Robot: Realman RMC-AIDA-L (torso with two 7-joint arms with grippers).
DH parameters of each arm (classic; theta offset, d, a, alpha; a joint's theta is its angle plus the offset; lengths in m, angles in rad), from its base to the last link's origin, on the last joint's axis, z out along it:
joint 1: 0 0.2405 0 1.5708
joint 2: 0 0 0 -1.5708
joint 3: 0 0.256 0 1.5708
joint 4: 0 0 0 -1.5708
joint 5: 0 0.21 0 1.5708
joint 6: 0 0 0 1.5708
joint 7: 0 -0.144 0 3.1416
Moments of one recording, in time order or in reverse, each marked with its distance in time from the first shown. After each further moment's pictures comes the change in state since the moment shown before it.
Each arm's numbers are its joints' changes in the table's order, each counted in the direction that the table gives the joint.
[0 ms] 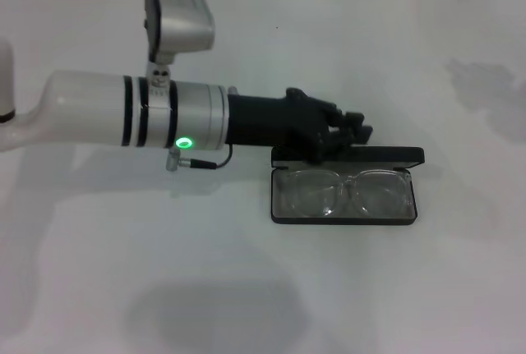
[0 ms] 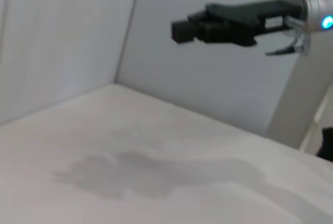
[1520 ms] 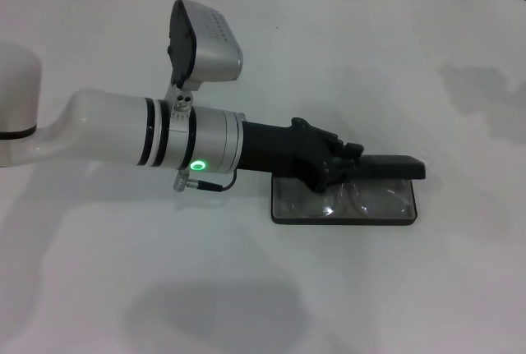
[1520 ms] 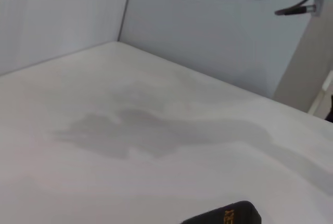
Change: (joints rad) left arm -0.008 0.001 0.264 0.050 -0.171 0.115 0.012; right arm 0.019 -0.001 -0.001 -0.095 0.038 0.002 0.053
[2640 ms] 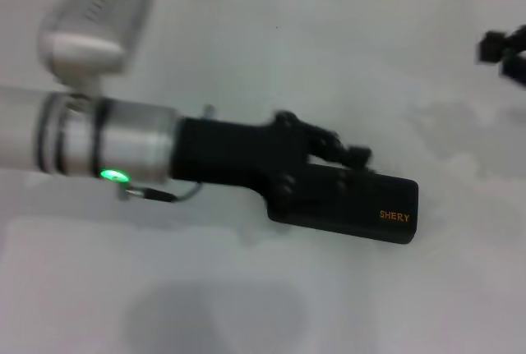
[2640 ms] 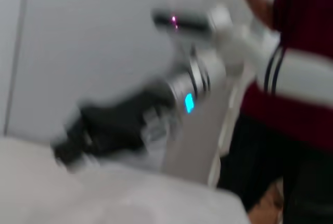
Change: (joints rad) left arm 0.348 -0.047 0.065 -0.600 -0.110 -0.441 0.186; right arm -0.002 -0.003 -0.011 -0.062 0.030 0.236 0.153
